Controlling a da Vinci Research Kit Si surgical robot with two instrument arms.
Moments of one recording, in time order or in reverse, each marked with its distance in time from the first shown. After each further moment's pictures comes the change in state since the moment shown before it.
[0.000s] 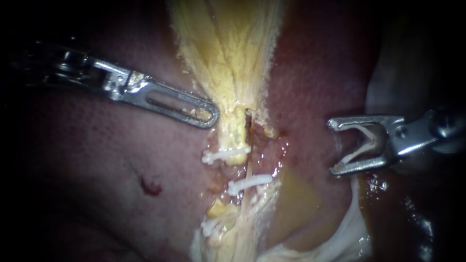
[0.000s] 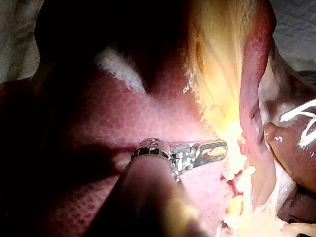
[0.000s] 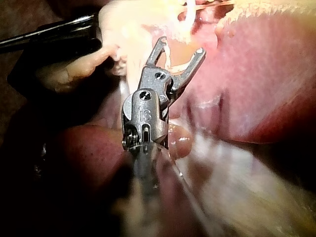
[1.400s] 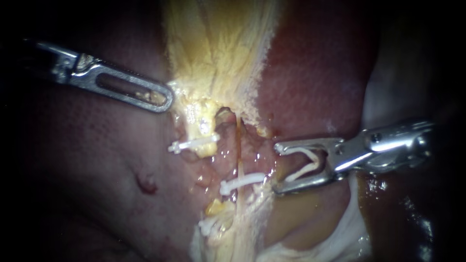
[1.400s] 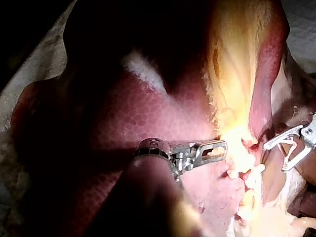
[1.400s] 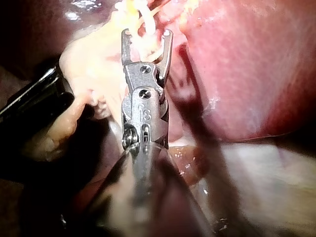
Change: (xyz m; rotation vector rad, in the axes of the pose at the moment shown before) right arm -0.002 0.000 0.013 0.085 0.096 0.301; left arm -0.001 -0.001 -0.009 -0.016 -0.030 -0.014
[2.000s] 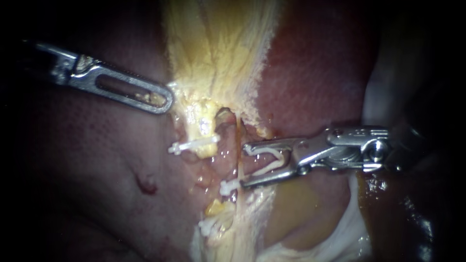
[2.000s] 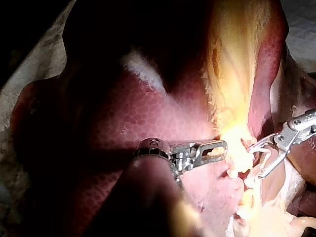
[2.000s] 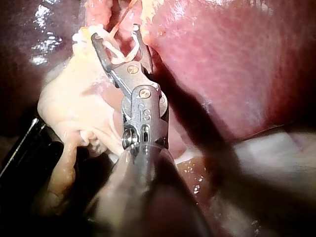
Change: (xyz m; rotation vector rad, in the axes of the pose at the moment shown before) right arm -0.001 0.003 0.006 0.063 0.082 0.143; left arm 0.000 0.000 0.000 -0.002 -0.001 0.000
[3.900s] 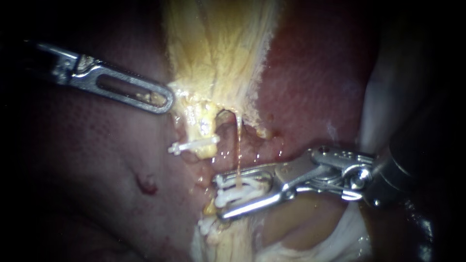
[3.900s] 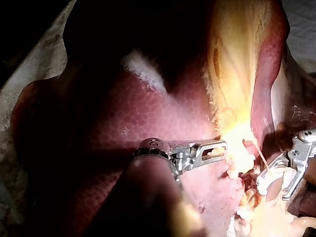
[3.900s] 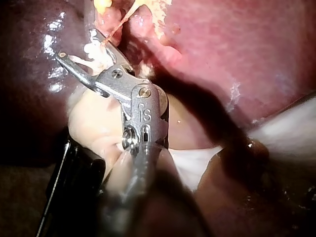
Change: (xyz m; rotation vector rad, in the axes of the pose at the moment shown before) right arm 0.002 -0.005 0.002 0.224 0.146 0.115; left arm 0.000 0.000 0.000 0.000 0.000 0.001
